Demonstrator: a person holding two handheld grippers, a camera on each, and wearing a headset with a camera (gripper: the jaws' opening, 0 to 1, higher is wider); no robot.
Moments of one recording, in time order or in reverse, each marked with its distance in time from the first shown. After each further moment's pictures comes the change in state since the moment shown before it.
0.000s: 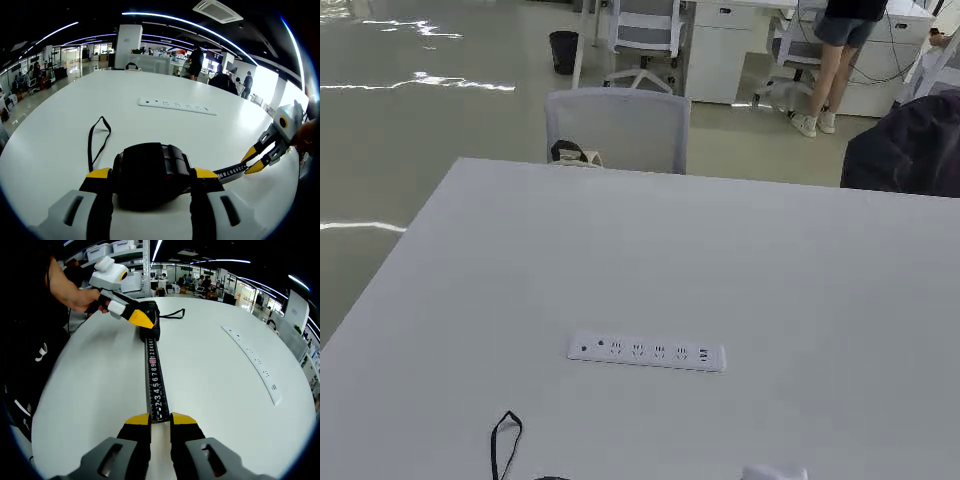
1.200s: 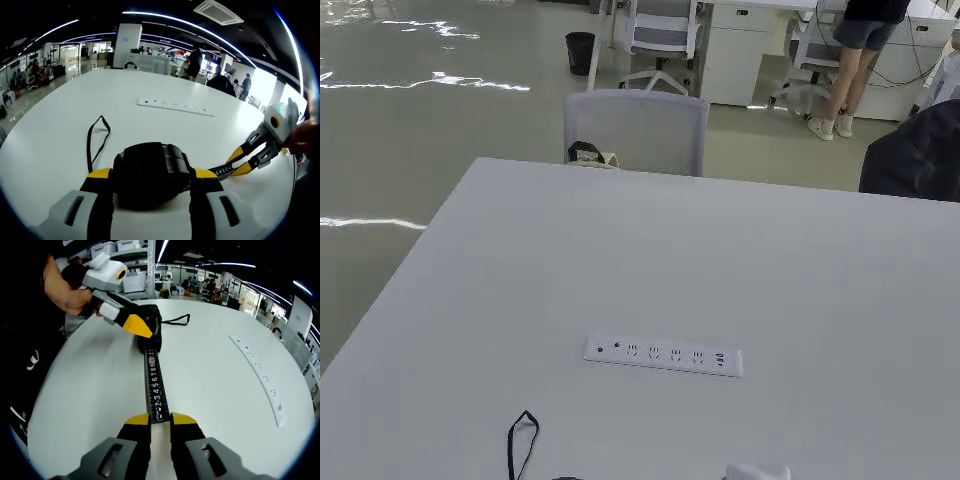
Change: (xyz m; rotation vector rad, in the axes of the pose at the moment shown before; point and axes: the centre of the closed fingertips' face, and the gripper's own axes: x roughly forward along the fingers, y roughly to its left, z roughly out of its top) left arm -0.001 -0.001 -0.001 -0.019 0.002 -0.028; right arm 0.030 -0.004 0.030 -0.044 -0.012 0.013
